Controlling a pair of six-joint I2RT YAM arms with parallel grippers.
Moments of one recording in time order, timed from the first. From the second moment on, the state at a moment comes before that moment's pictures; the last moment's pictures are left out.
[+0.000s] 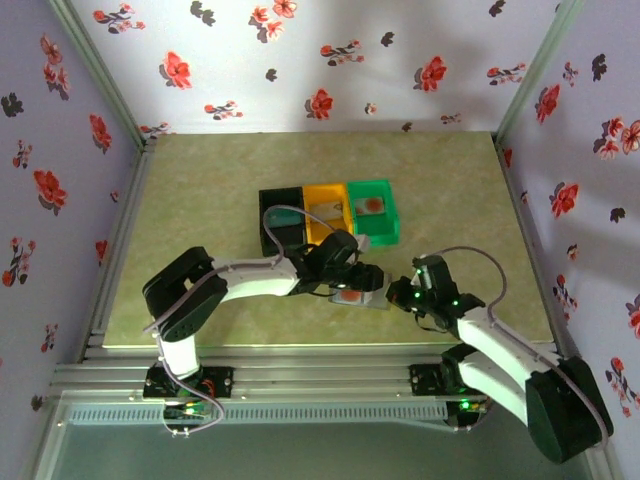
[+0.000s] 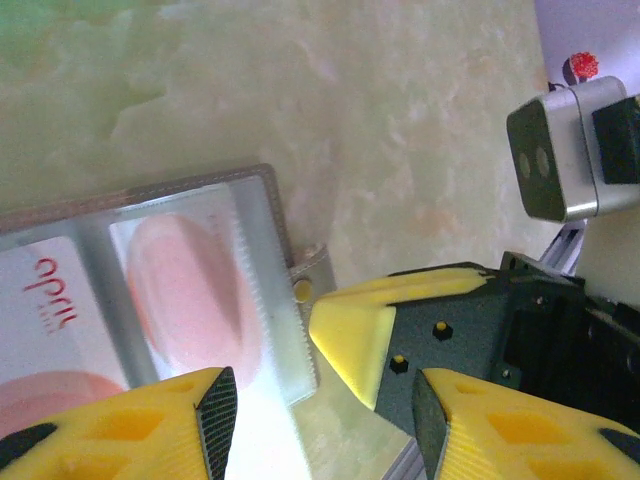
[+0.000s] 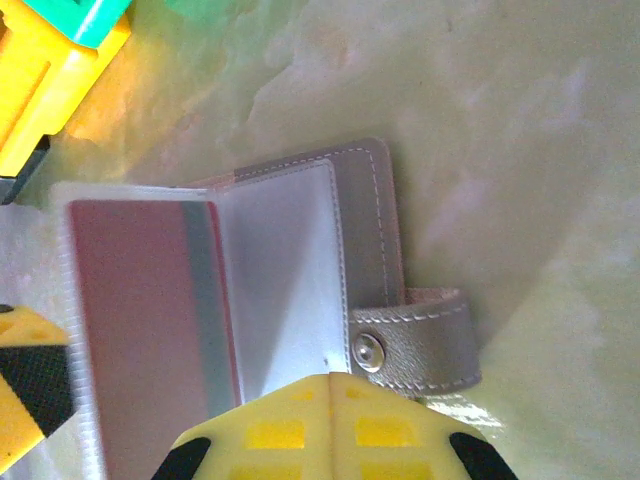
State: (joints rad) left arm -1.06 1.82 1.08 0.04 0.26 -0.86; right arm 0.42 0.91 0.27 -0.23 -0.28 0.85
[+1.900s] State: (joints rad) left arm -1.03 1.86 1.11 -0.15 0.16 -1.02; right arm 0.38 0.97 0.29 -0.11 -0.38 0.91
